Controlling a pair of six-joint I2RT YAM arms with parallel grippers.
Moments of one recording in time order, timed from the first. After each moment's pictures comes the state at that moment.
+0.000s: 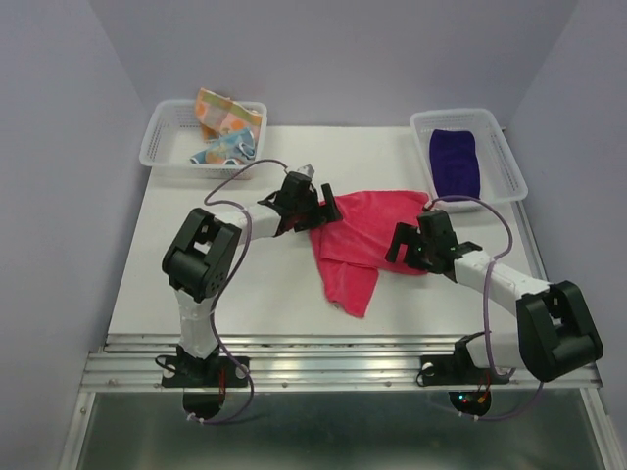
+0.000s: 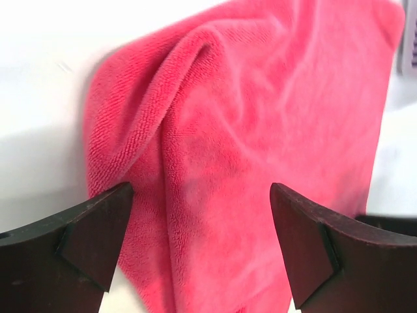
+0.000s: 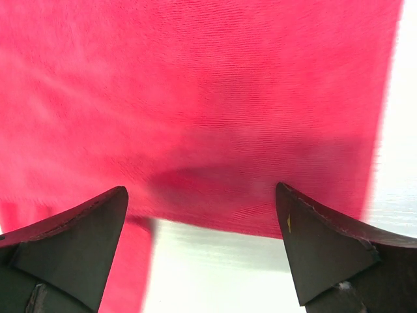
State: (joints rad) left arm -0.59 1.90 1.12 0.05 0.16 -0.73; right arm 0.34 1.32 0.61 -0.20 0.05 0.55
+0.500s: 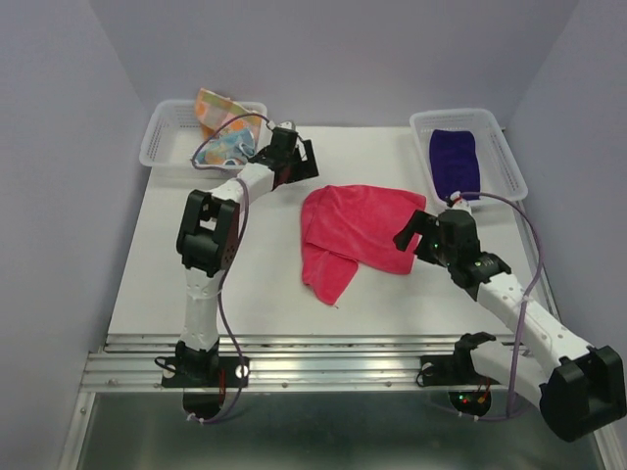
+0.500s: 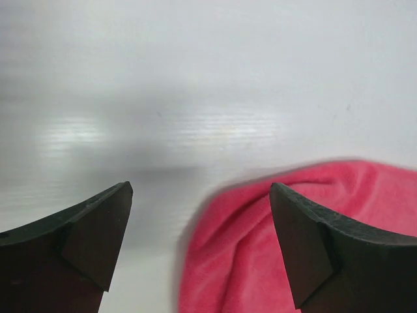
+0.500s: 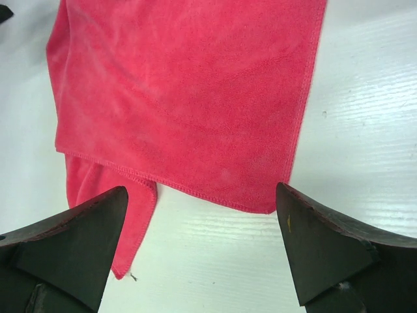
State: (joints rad) left arm -0.41 2.15 1.65 -0.22 -0.03 -0.53; right arm 0.34 1.00 0.62 -0.26 0.08 0.65
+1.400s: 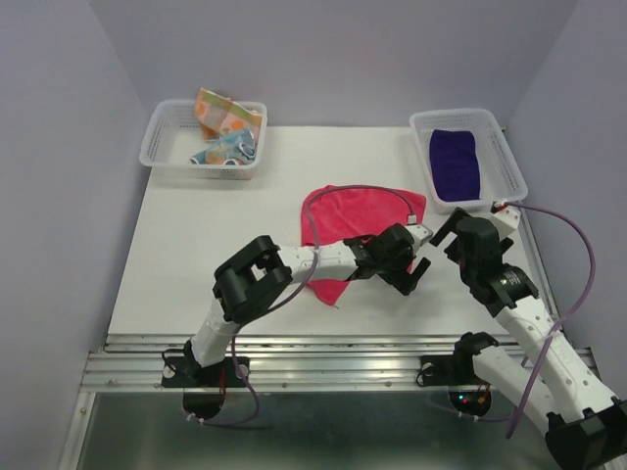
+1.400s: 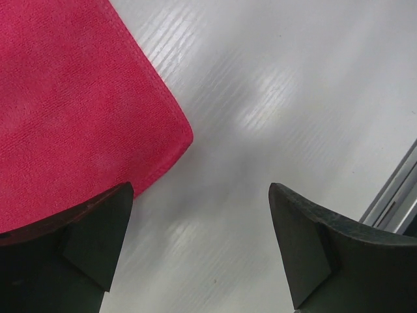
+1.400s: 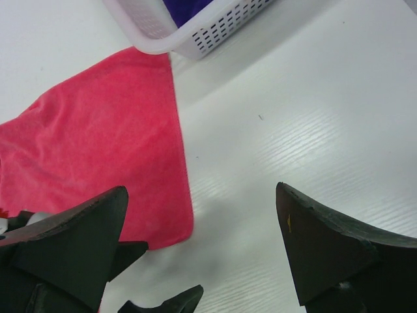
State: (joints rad) left arm -1.11 2.04 1.43 -0.12 0.05 -0.30; right arm 0.34 0.75 0.69 -0.55 0.58 0.71
